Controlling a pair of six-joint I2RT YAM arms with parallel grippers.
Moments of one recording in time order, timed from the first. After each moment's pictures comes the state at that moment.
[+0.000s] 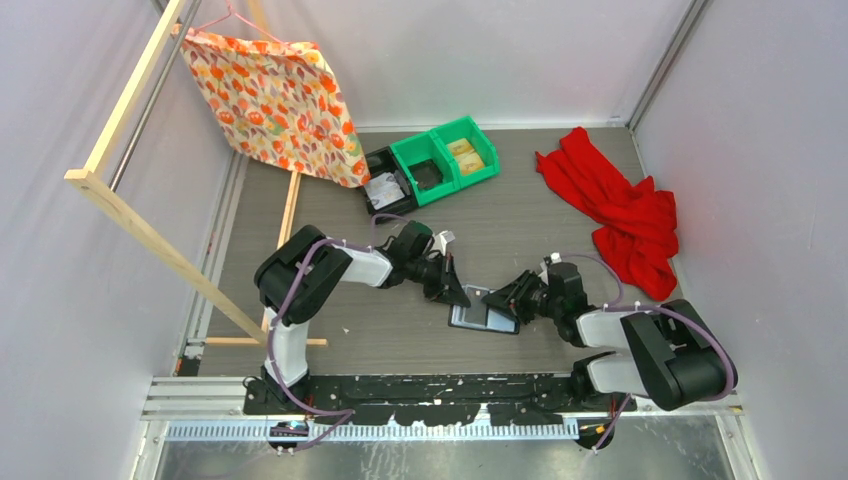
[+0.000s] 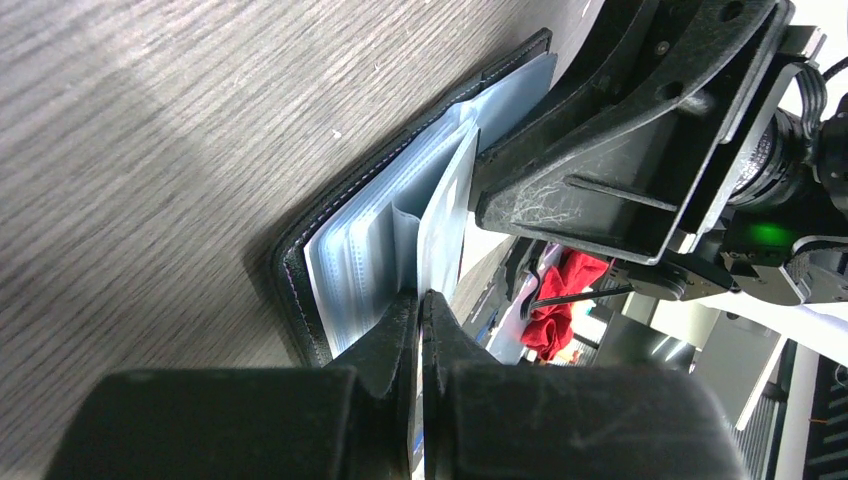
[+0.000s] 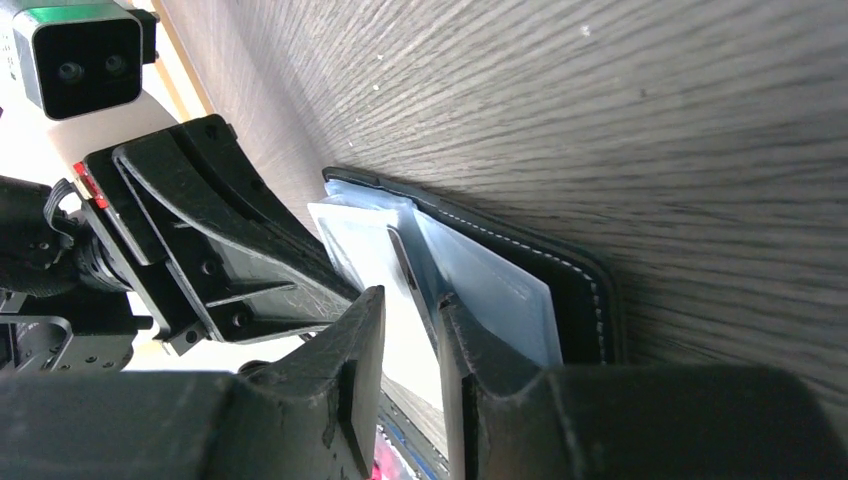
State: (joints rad) left arm -0.74 1.95 0.92 0.26 0.74 -0.92; right arm 0.29 1.30 0.12 0.51 -0.49 1.19
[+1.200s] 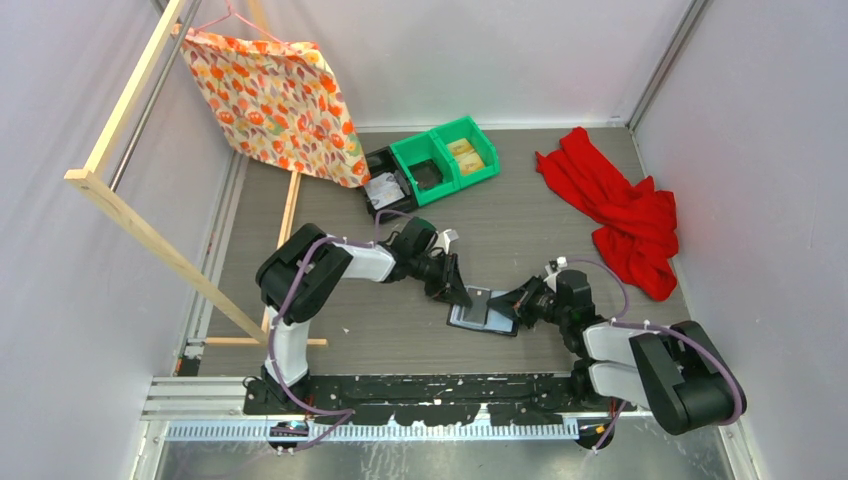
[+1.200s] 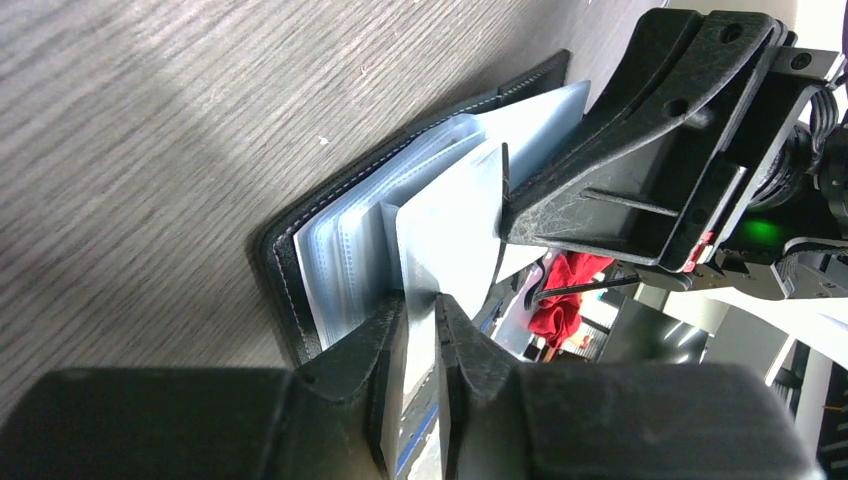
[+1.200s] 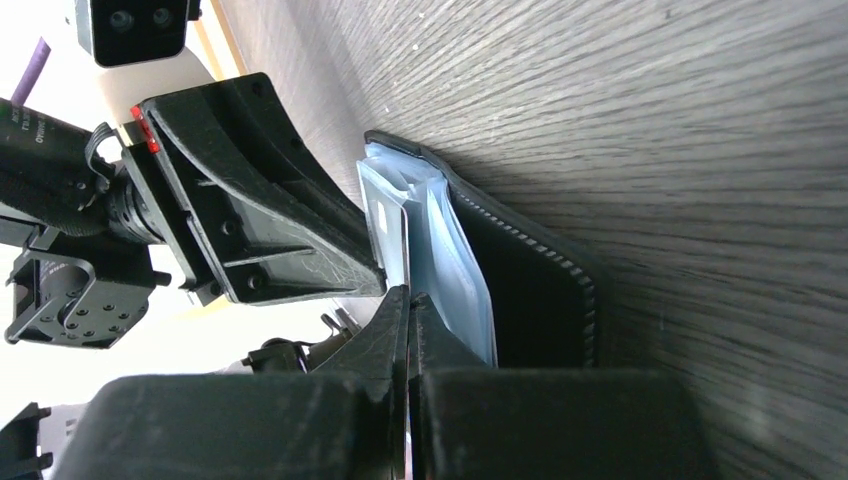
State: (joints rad) left arm -0.74 1.97 0.98 0.15 0.76 -0.86; right arm 0.26 1.20 0.04 0.59 -0.55 1.23
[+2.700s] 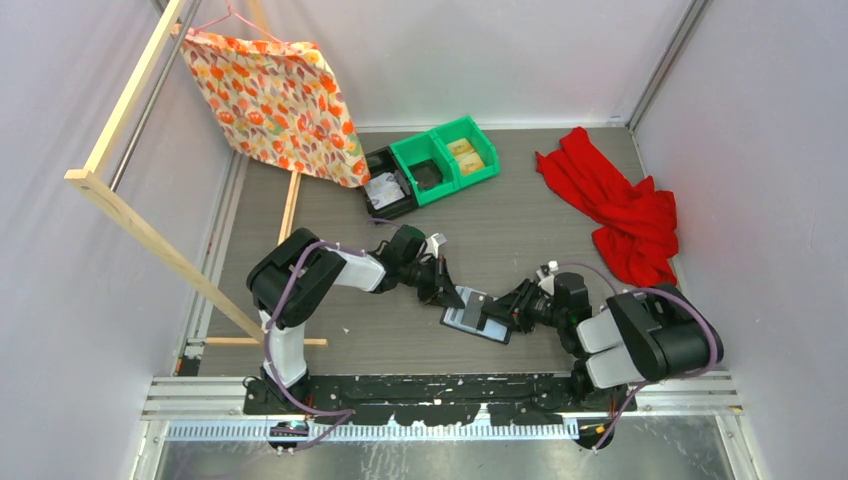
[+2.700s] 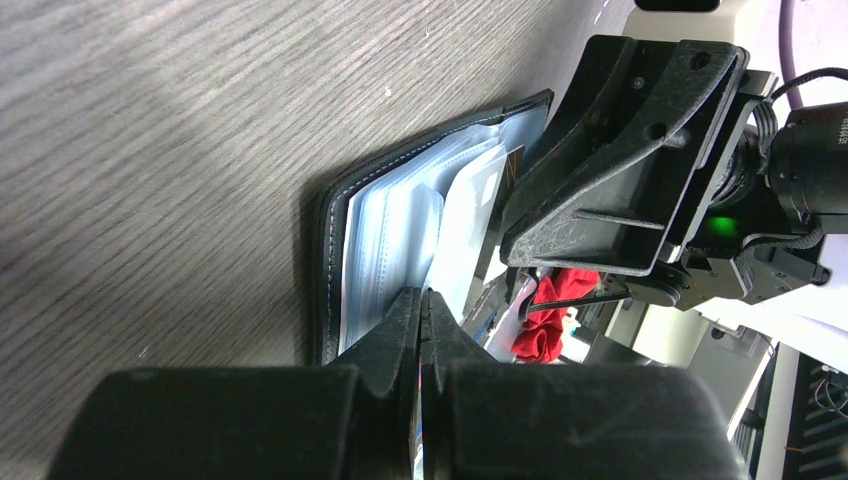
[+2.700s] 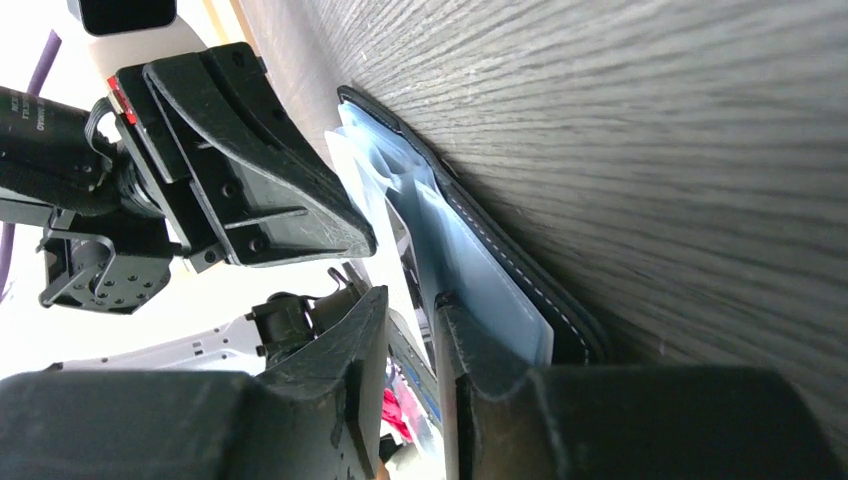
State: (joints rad) left arm -0.72 1.91 0.84 0.30 0.71 -0.97; right arm 0.25 1.42 0.01 0.82 -0.67 1.23
